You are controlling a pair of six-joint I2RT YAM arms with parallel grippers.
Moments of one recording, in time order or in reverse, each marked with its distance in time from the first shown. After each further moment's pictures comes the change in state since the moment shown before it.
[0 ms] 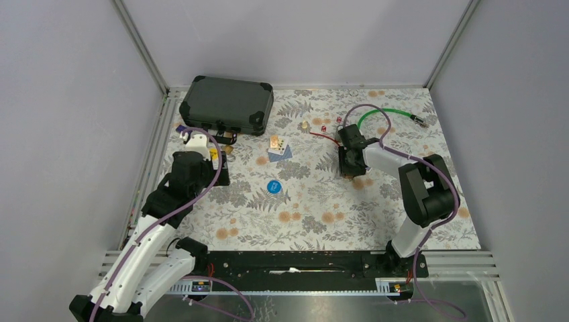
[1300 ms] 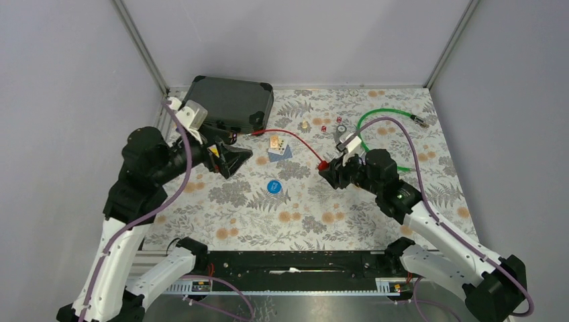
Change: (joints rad) left arm 0.008 0.080 0.462 0.026 0.745 0.077; right arm 0.228 -0.829 -0.359 0.388 -0.395 -0.259
